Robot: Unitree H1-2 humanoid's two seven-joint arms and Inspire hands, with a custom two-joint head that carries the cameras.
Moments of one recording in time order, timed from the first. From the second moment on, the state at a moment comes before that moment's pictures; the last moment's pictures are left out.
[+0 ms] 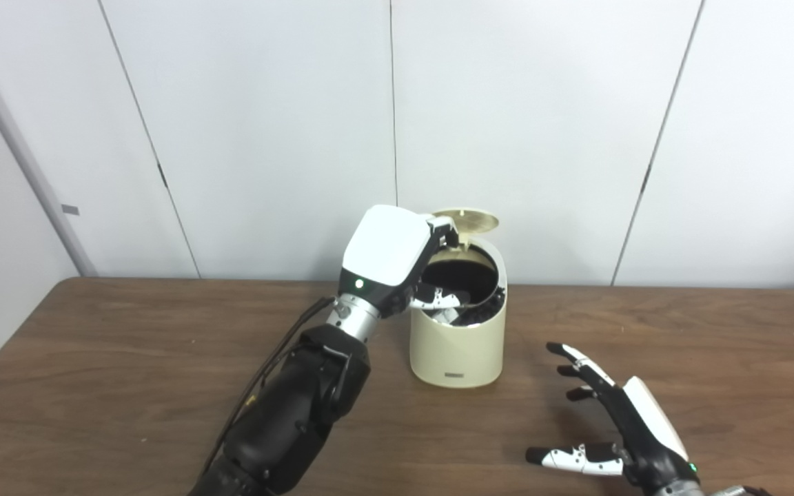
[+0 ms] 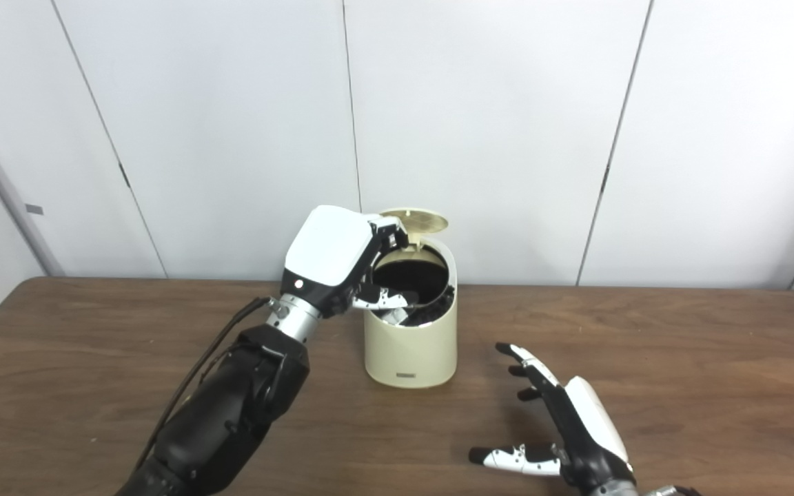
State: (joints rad) left arm -0.68 0.20 -0.40 0.23 1.04 -0.01 0.23; right arm -0.10 -0.23 0.11 -0.12 -0.46 0.00 0.05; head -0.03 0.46
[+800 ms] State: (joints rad) left arm -0.28 0.16 -0.06 -0.01 0.20 -0.30 0.10; right arm -0.11 -0.23 0.08 -0.10 -0.42 0.00 0.05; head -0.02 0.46
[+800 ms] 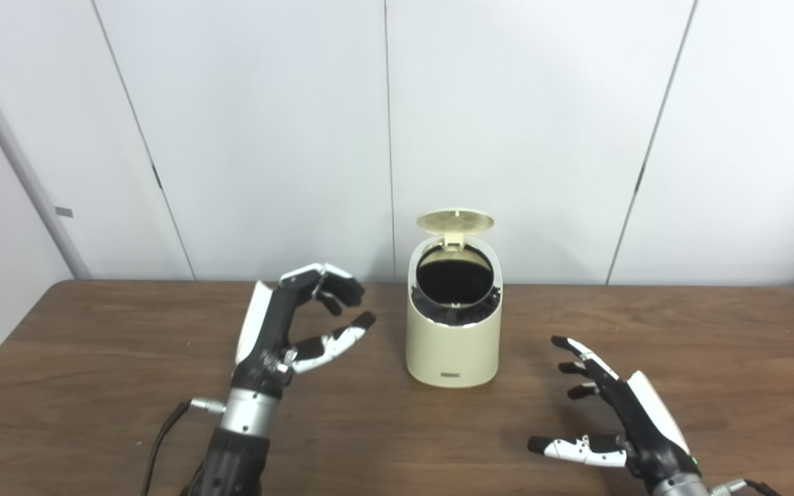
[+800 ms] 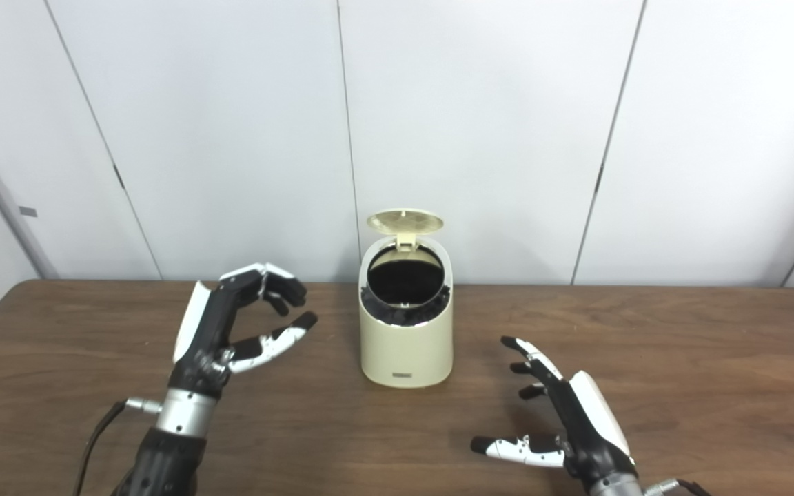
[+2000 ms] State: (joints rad) left arm -0.16 0.13 -0.02 0.15 0.16 -0.37 0.04; right arm -0.42 -0.31 0.10 -0.04 -0.48 -0.06 0.06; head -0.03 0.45
